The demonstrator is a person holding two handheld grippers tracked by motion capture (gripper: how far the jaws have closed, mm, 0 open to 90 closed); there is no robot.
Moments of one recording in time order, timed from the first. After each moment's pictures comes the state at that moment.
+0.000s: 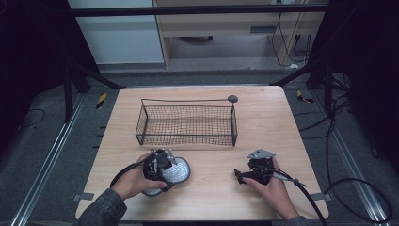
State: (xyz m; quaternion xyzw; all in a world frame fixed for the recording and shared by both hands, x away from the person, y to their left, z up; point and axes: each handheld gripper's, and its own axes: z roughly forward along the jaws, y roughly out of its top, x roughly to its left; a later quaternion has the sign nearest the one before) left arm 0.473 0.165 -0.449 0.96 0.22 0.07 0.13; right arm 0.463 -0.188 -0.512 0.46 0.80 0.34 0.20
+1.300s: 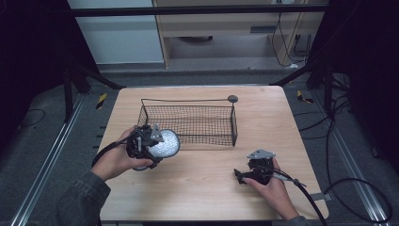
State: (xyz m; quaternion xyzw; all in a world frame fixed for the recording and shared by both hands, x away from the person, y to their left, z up) left arm 0.498 0.194 -0.369 0.95 0.19 0.18 0.15; right arm 0.463 -0.188 -0.513 0.46 0.80 0.34 0.20
